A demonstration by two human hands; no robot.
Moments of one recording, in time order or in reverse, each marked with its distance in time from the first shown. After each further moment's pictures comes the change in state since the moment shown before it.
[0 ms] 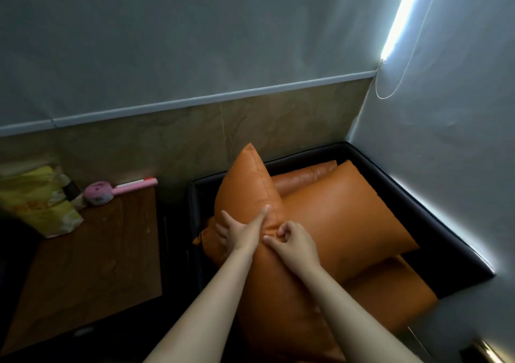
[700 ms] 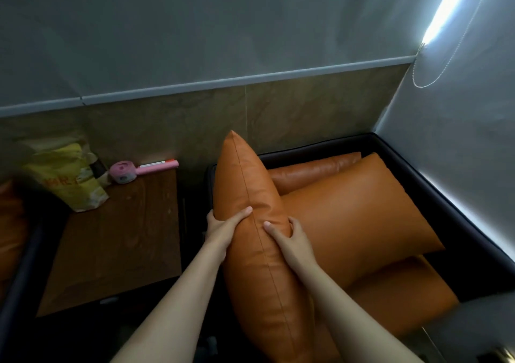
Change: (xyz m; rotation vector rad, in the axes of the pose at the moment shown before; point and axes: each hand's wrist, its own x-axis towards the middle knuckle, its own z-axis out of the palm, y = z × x) left_hand 0.042 -0.031 -0.083 -0.238 -0.099 -0.077; right_hand 0.001 -0.006 0.054 0.298 -0.179 0.211
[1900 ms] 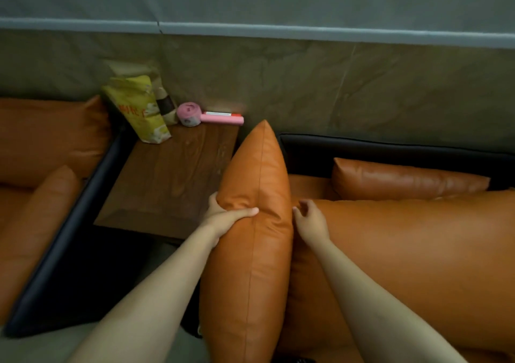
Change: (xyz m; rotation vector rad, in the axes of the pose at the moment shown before) left_hand 0.058 -0.005 -0.061 0.082 0.180 -0.185; right_hand 0.167 0.004 0.078 -0.379 -0.261 -0.163
